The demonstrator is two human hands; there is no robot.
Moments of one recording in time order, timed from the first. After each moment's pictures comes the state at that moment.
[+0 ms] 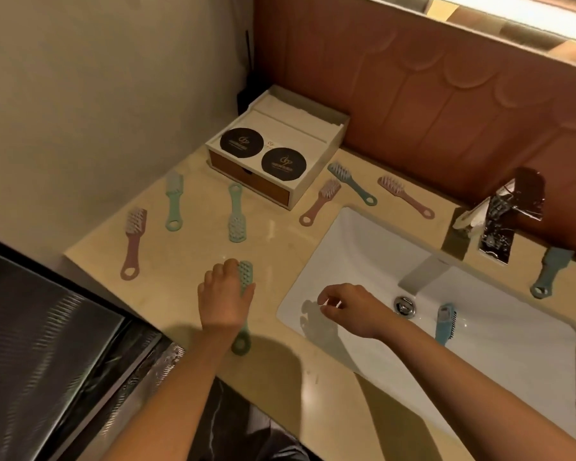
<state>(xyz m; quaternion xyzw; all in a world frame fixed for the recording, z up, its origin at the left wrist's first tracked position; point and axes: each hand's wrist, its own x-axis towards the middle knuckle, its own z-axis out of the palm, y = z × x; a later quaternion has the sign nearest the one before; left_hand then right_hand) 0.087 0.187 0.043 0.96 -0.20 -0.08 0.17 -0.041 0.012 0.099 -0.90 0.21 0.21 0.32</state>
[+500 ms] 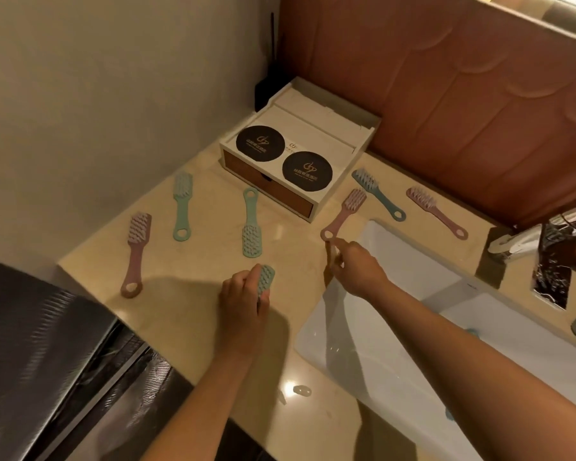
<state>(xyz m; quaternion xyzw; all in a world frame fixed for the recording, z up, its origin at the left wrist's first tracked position) 0.110 0.176 0.005 0.91 -0.23 -0.06 0.35 0.074 -0.025 0.059 -0.92 0.29 0.14 0.22</state>
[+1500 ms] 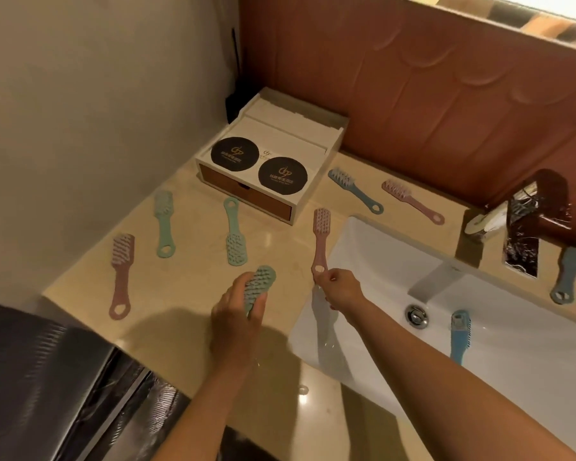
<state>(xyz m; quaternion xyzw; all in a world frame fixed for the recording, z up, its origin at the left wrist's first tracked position) 0.096 0.176 0.034 0.87 -0.18 -0.08 0.46 0.044 -0.002 0.028 -0.71 0.50 0.04 0.49</state>
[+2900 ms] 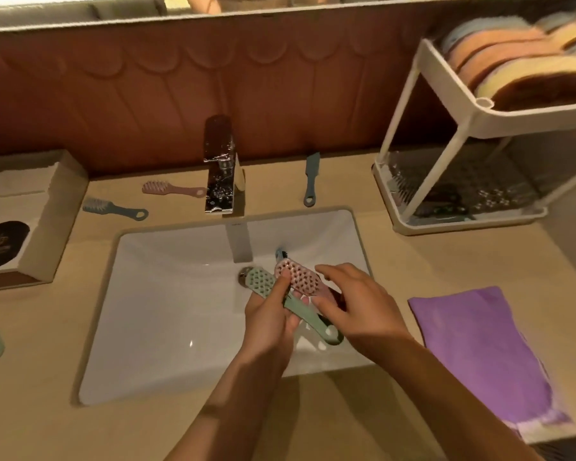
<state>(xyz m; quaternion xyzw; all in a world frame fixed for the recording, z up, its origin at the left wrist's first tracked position) -0.201 -0.029 0.123 0.53 0.04 -0.59 0.60 -0.323 -0.070 0.133 -0.81 0.50 -0.11 0.29</state>
